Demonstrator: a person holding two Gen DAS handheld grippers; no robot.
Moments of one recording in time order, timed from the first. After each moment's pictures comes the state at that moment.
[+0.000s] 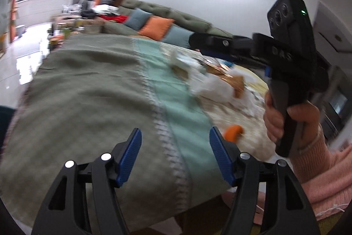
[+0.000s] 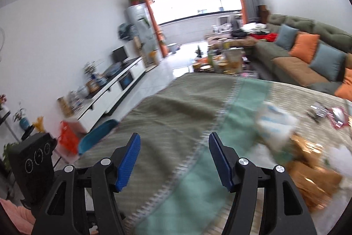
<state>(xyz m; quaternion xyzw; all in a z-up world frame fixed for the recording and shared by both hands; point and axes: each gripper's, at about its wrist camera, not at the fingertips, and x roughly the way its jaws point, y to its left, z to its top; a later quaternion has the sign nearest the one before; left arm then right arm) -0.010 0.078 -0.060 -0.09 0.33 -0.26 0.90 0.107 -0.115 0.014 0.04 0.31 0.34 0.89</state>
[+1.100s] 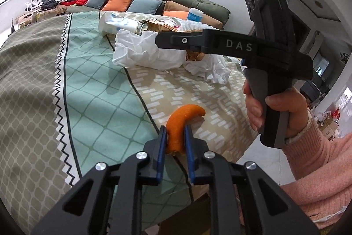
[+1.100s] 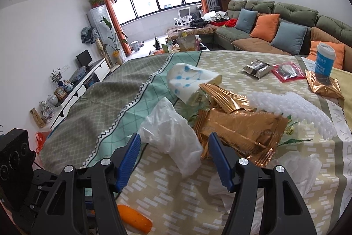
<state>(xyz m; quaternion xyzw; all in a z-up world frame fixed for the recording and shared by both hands) 0.012 -0.020 -0.092 -0.02 0.40 -0.35 0.85 0.116 -0.212 -0.053 0.06 0.35 0.24 0.91</state>
